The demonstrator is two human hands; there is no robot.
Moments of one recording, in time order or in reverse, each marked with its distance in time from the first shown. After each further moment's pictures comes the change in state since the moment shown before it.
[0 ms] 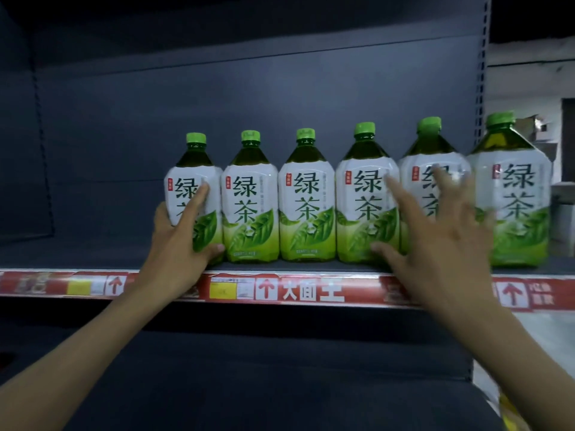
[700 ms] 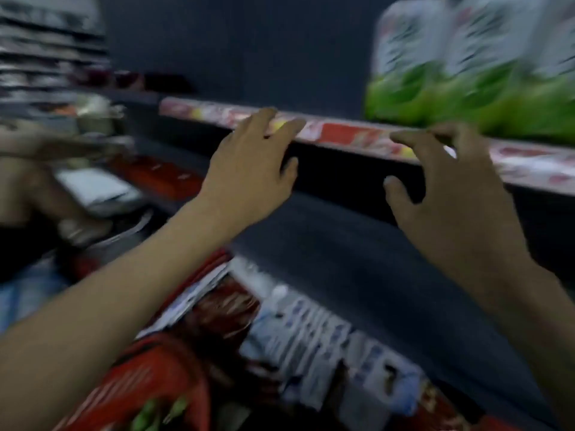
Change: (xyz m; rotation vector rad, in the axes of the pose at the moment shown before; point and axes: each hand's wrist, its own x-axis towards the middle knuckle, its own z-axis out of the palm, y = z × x) left_hand -0.146 -0.043 -0.110 0.687 0.035 -0.009; right_hand -0.107 -0.177 -0.010 0.666 -0.333 -0.379
